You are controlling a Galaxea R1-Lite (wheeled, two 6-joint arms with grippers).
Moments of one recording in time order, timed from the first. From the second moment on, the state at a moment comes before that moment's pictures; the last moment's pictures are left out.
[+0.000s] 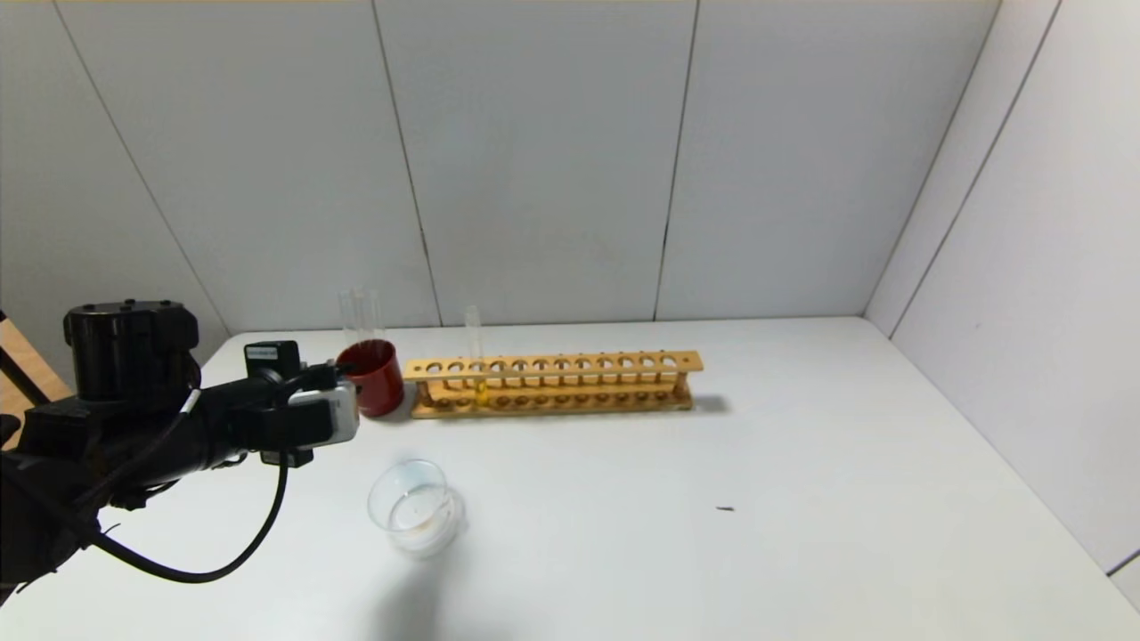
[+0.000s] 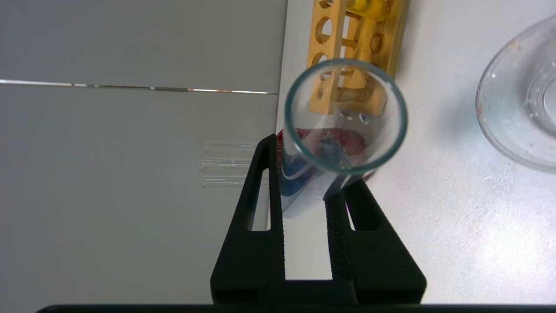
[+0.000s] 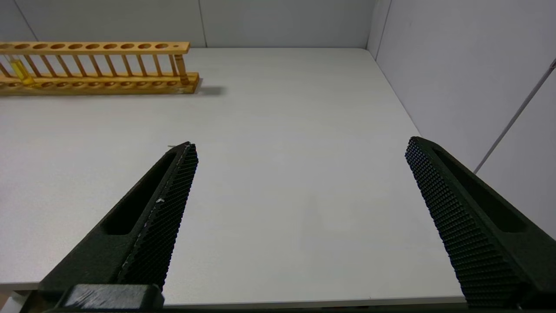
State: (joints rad) left arm -0.07 1.66 -0.55 -0.76 -0.35 1.41; right arm 0.00 0.00 0.00 0.00 0.01 0.00
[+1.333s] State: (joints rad) left arm -0.07 1.81 -0.48 -0.96 -0.33 1.72; right arm 0.00 0.00 0.00 0.00 0.01 0.00
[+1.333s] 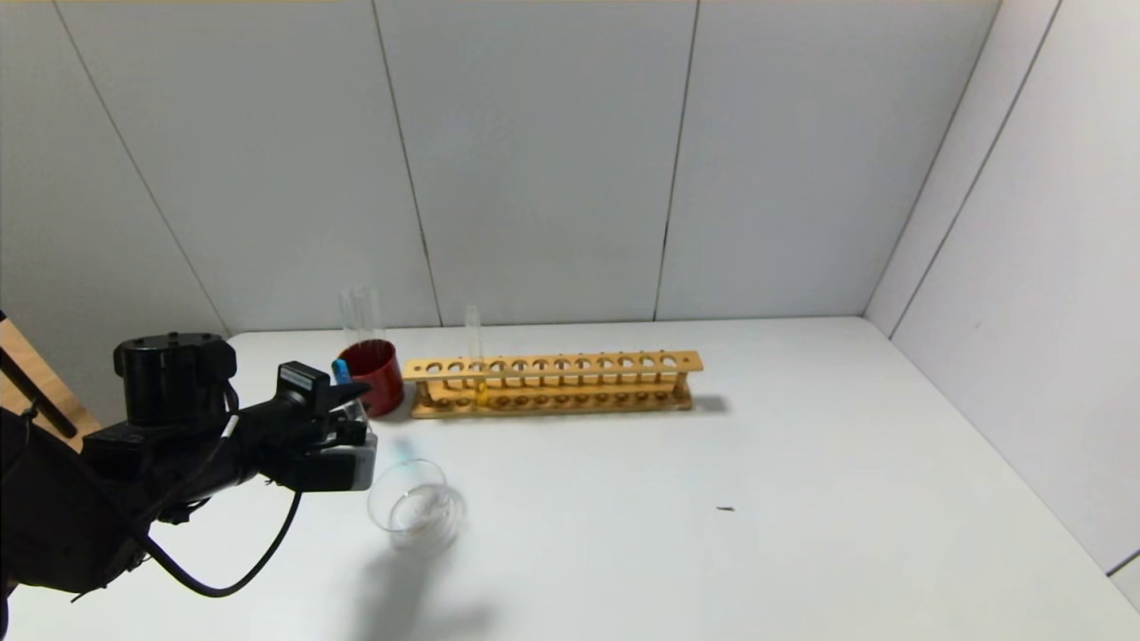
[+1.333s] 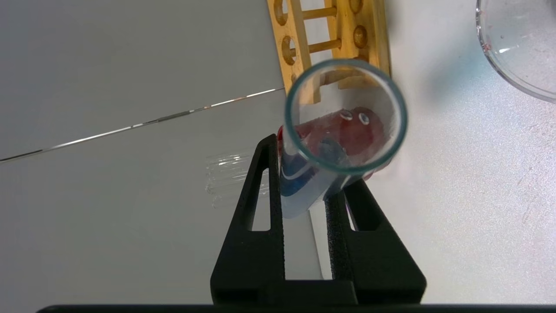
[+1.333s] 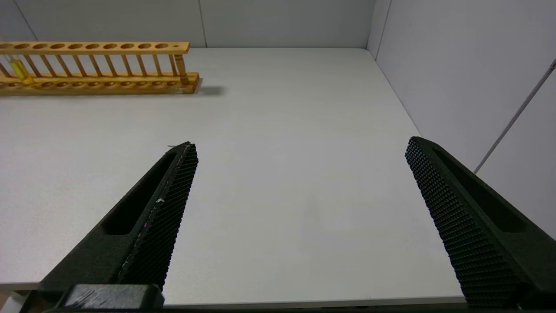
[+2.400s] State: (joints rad) left arm -0.09 1.86 -0.51 -0.96 -0.32 1.94; right arm 0.00 0.00 0.00 0.00 0.01 0.00
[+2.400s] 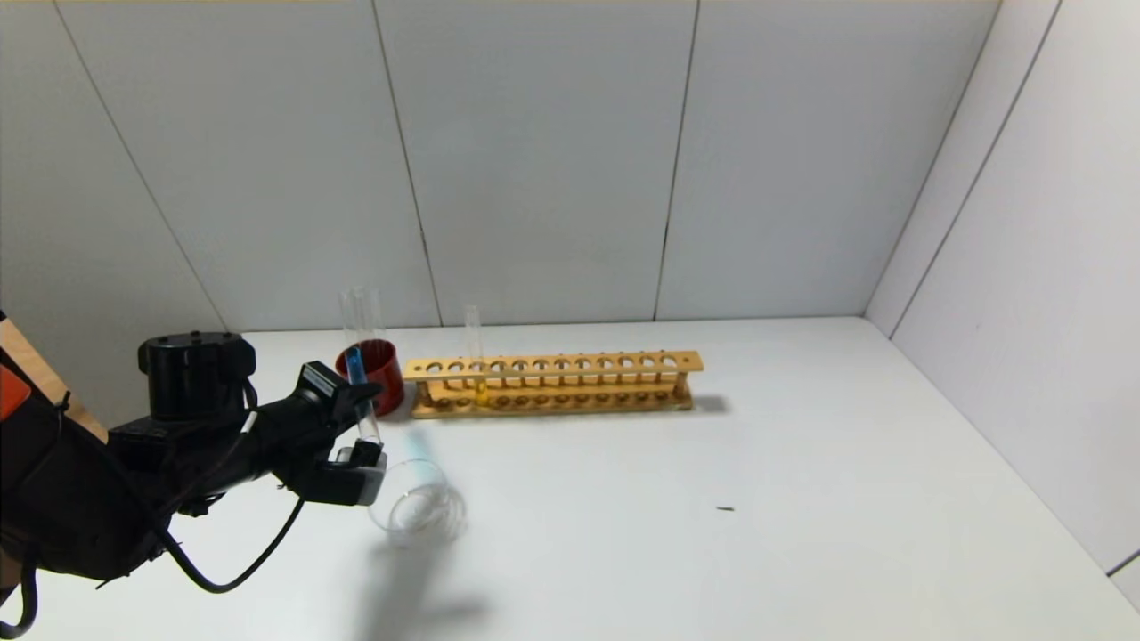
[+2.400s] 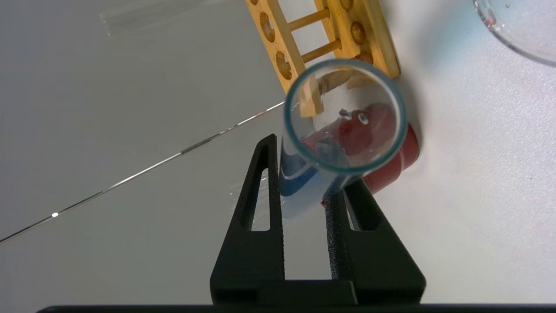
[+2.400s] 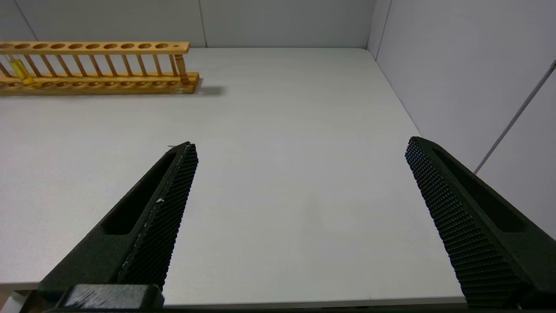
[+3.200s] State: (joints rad) left arm -0.10 1.88 -0.52 -1.03 -0.22 1.99; right arm 0.00 0.00 0.00 0.00 0.01 0.00
